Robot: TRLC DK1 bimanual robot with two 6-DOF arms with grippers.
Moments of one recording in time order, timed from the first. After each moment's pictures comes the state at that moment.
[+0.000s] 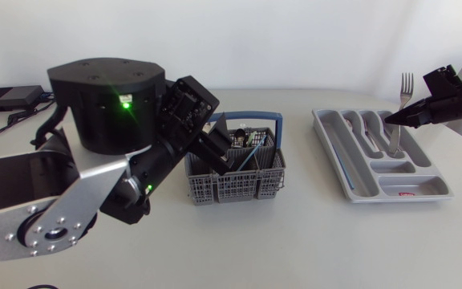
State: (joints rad) left arm -0.89 1.34 0.82 0.31 -0.56 0.49; right arm -0.45 1.89 1.50 -0.72 -0.67 -0.81
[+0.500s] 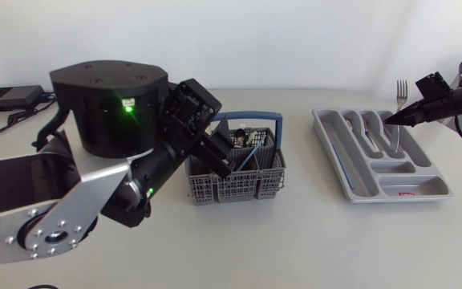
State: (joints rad) left arm -0.91 1.34 0.82 0.31 -0.56 0.49; right arm -0.49 2.23 1.88 -0.86 -0.66 -0.92
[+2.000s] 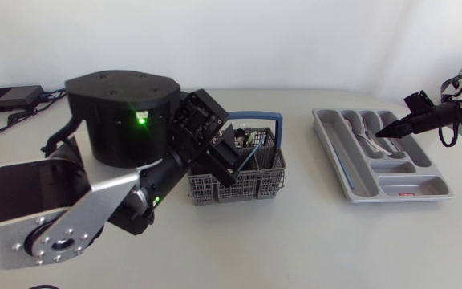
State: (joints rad) left arm -0.93 1.36 0.82 0.30 -0.56 0.49; right arm -0.52 2.58 2.25 -1.01 -0.67 -0.92
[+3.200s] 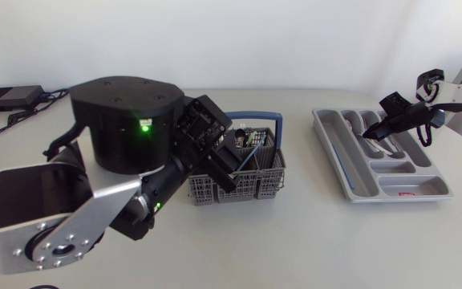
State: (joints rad) left arm -0.95 1.36 0.80 0.29 -0.56 0.49; right arm -0.39 2.41 1.90 -0.56 -0.38 -0.81
